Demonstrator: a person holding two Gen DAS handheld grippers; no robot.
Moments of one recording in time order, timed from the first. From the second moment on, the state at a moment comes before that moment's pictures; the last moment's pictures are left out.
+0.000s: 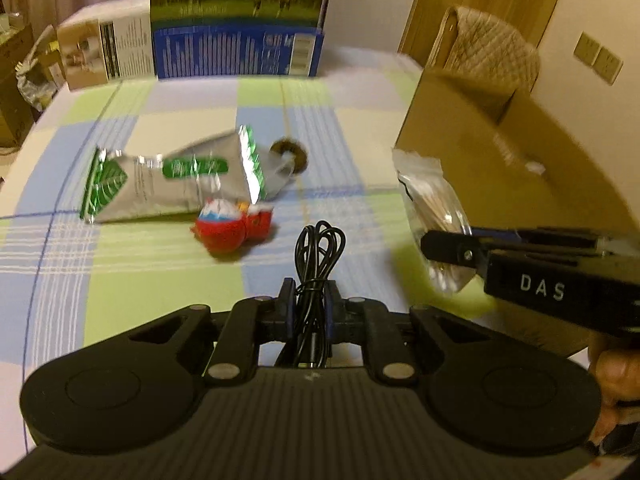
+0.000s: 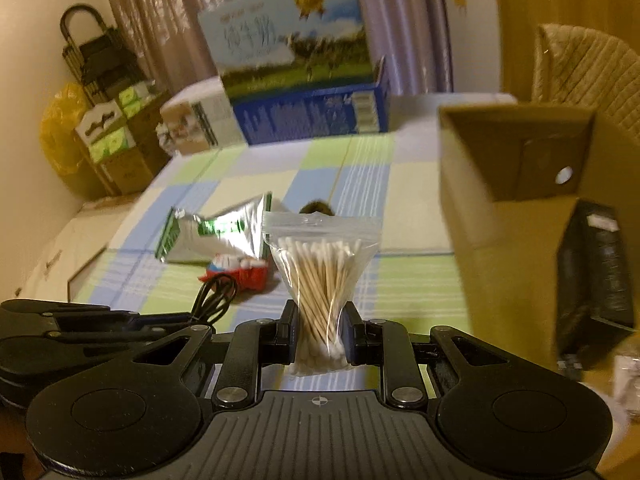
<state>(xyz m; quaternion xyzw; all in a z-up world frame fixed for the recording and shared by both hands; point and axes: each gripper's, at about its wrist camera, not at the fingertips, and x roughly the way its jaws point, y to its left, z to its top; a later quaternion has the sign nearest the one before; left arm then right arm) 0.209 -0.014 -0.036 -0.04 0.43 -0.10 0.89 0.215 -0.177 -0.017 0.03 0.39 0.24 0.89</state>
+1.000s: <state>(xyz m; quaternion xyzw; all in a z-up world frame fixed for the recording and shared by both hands) 0.139 -0.125 0.050 -0.04 0.39 -0.19 0.90 0.129 -0.312 0.073 0.02 0.35 0.15 0.92</state>
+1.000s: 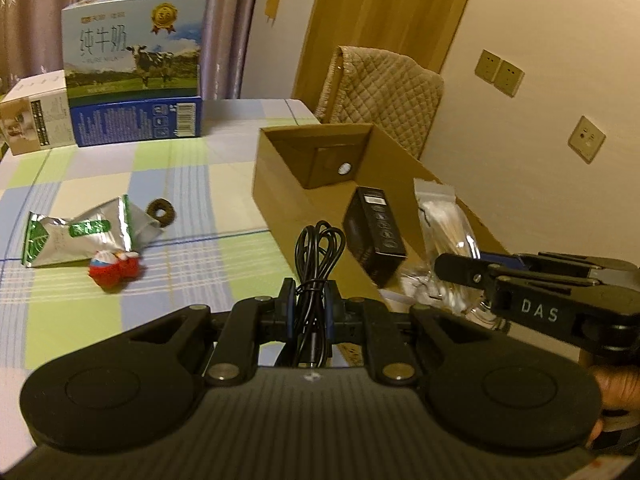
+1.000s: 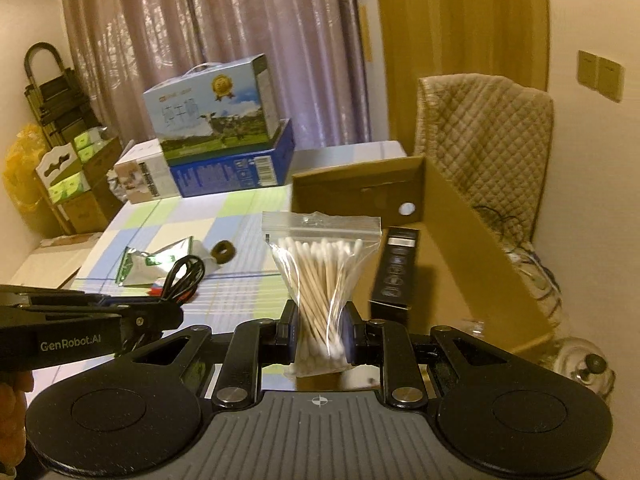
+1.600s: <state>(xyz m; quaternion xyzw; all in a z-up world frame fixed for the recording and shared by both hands) 0.138 -0.191 0.050 -0.05 0.40 -0.23 0.89 0.120 -0.380 0.084 0.03 0.34 0.10 0.93</state>
